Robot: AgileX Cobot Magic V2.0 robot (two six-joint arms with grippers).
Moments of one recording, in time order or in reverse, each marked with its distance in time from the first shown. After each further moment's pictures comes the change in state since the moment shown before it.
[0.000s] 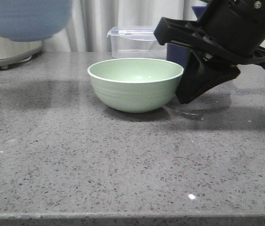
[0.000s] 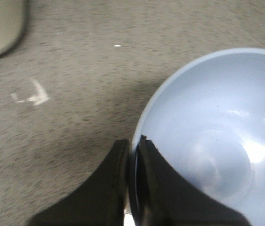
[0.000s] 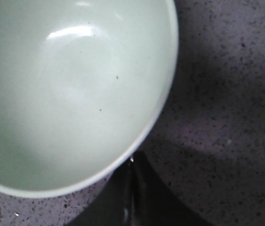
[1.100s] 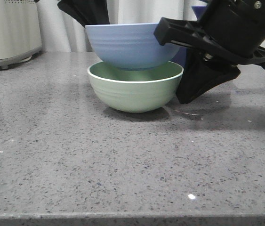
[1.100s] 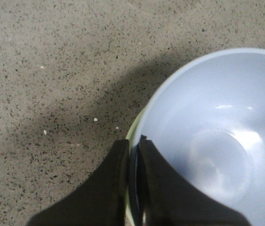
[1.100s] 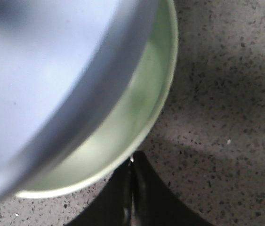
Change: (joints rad) left arm -0.283 0.322 -0.275 -0.063 0.058 0.000; right arm 0.000 0.000 0.000 0.000 0.000 0.000
